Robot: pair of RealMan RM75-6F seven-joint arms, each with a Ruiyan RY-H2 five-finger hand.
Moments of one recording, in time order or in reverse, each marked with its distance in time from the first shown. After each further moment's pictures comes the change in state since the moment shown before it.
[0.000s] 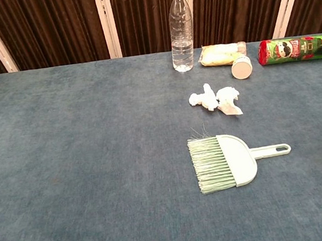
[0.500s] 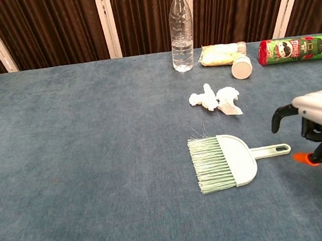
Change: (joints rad) left arm -0.004 0.004 0.001 0.003 0.003 -0.005 -0.020; right arm 0.121 -0.251 -0.001 0.106 0.238 -0.107 -0.224
